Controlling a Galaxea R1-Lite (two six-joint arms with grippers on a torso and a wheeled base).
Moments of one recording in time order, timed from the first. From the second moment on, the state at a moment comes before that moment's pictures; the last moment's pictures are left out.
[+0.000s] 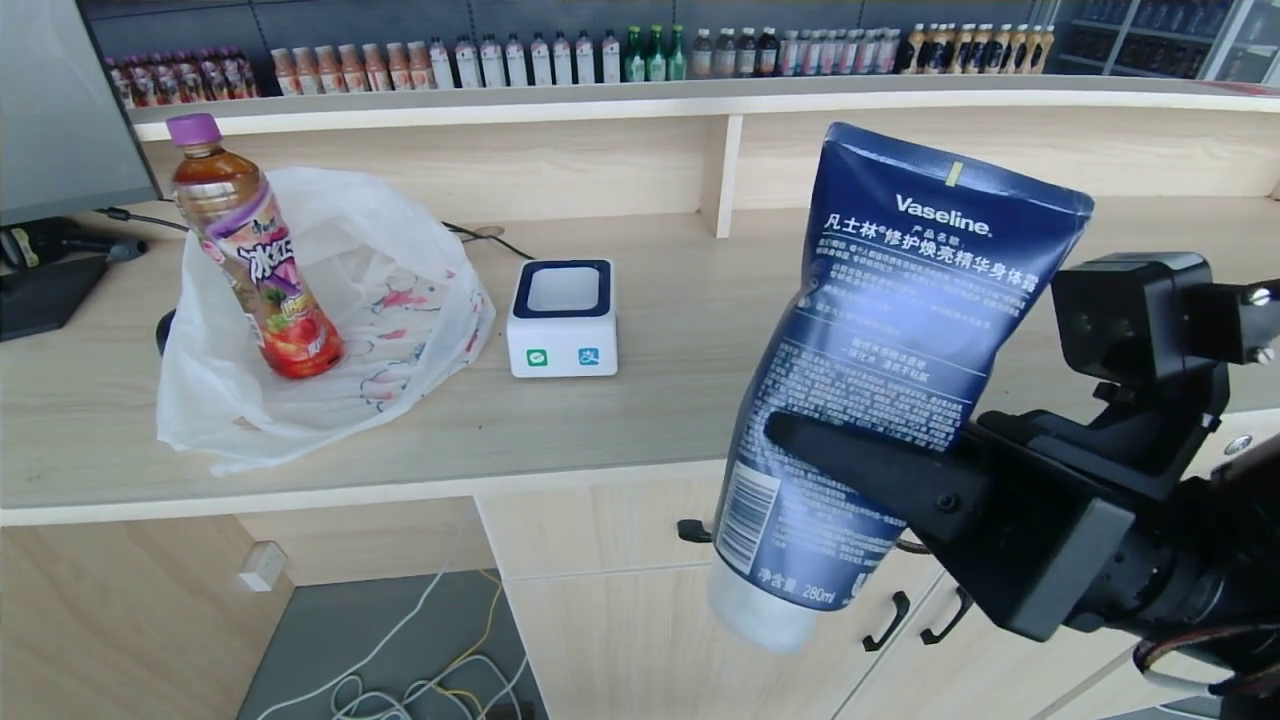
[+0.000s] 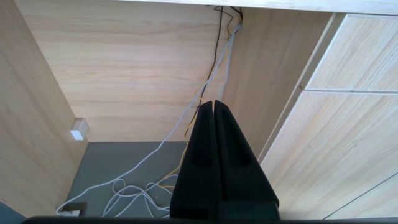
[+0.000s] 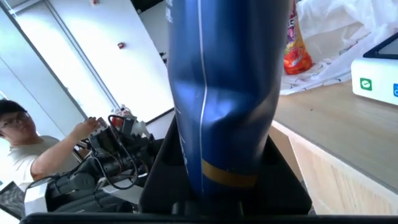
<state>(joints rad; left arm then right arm) 0.00 0.00 0.00 0.00 0.00 0.00 0.71 1.60 -0.46 -1.57 0.60 0.57</state>
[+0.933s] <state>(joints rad) 0.00 0.00 0.00 0.00 0.00 0.00 0.67 1.54 -0.50 -1.57 0.60 0.70</state>
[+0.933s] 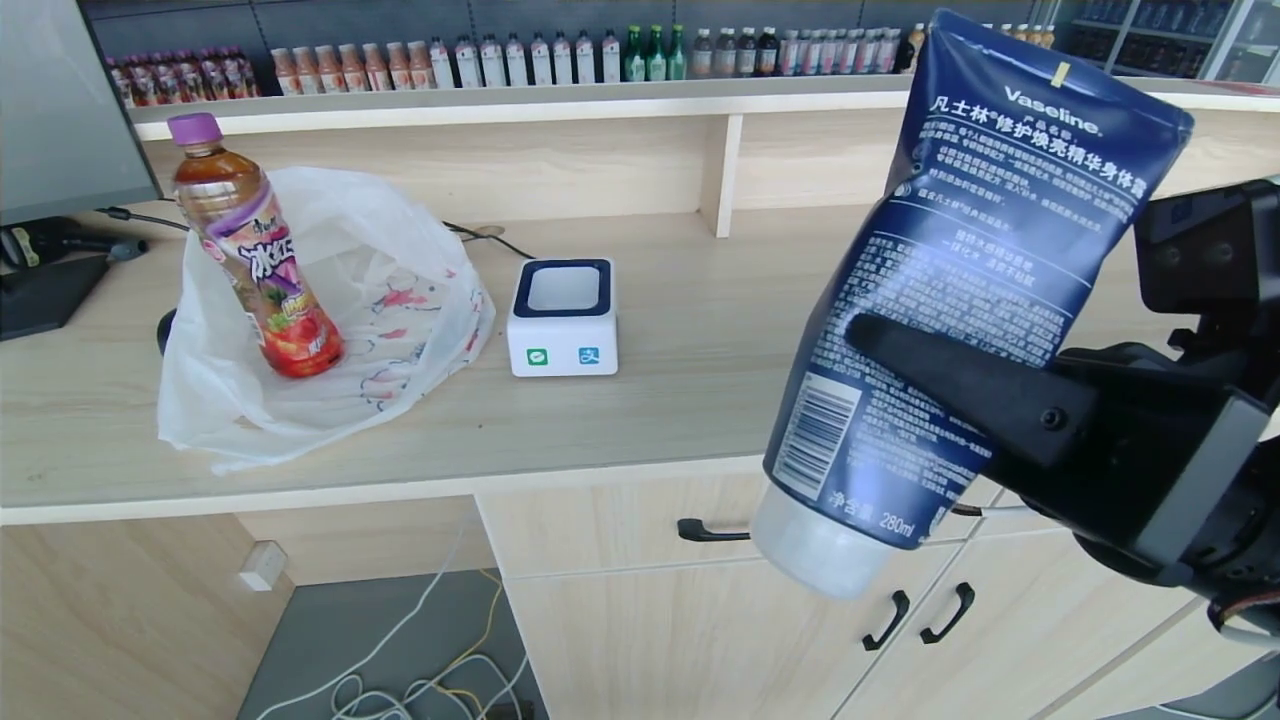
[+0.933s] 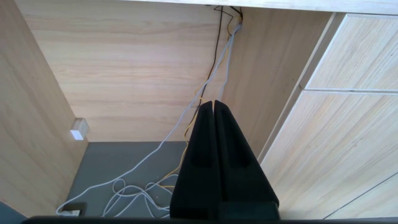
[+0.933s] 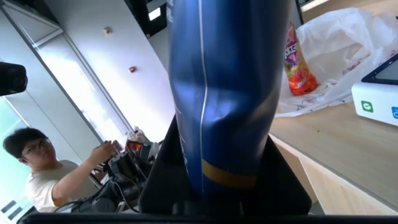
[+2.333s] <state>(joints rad) 0.00 0.00 0.00 0.00 0.00 0.00 0.68 1.53 -0.49 -1.57 0.60 0.66</state>
